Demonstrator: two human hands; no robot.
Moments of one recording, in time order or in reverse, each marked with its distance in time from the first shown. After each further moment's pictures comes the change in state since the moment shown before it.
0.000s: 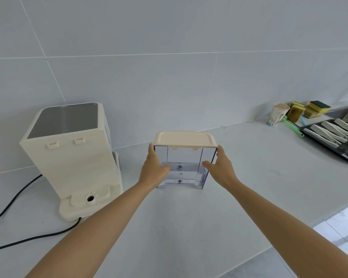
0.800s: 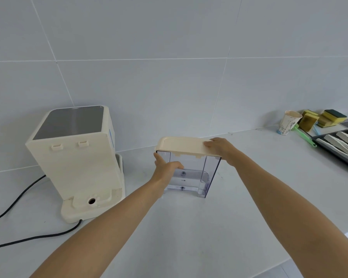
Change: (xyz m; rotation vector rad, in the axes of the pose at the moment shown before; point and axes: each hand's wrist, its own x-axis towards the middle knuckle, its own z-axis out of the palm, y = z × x) left_hand 0.005 0.024 0.011 -0.449 -0.128 -0.308; right_hand 0.088 -0.029 -0.015 0.034 -0.228 0.107
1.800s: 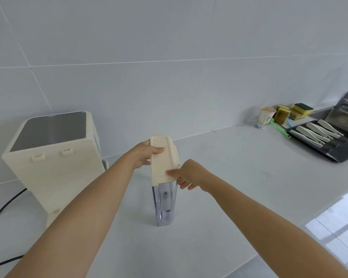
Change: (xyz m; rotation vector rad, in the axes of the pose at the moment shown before) left_hand 0.042 0.045 -0.036 0.169 -0.218 -0.014; right_hand -0.081 -0.001 0.054 -0.076 -0.235 0.054
